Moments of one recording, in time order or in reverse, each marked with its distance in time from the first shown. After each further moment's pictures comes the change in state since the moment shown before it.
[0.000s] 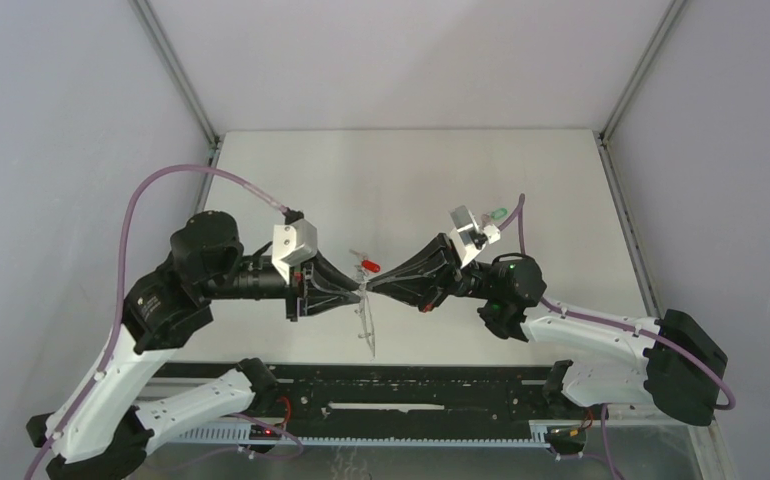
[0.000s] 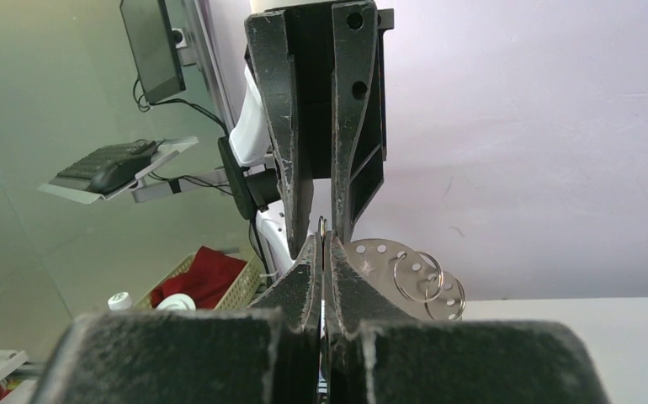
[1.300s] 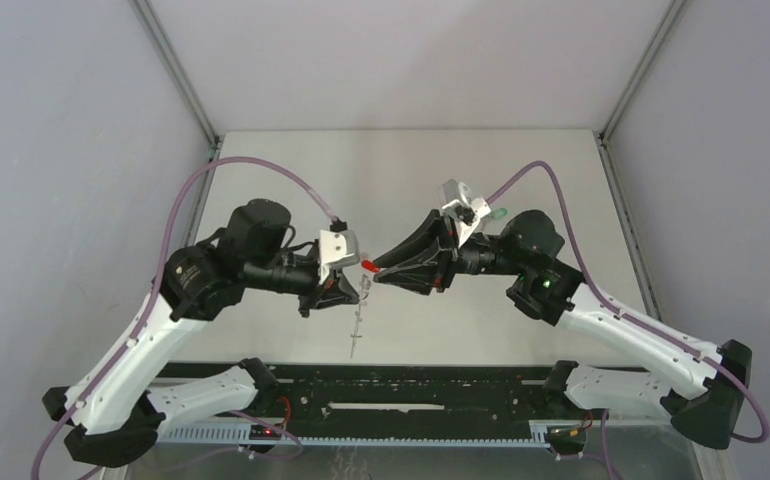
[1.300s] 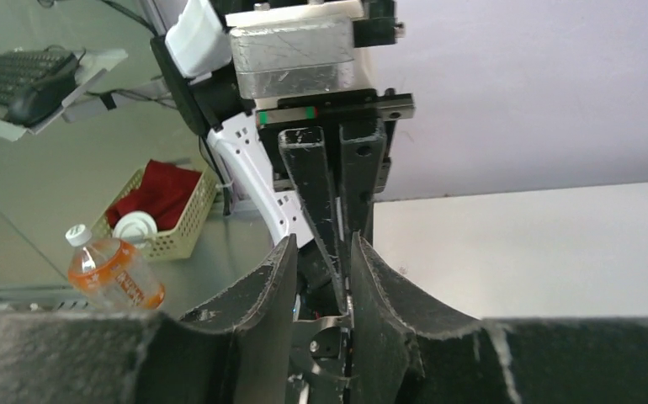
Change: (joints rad) left arm 0.009 0.116 0.014 -0.257 -0.071 0.225; right arm -0.074 -0.148 0.282 -0.801 -0.093 -0.257
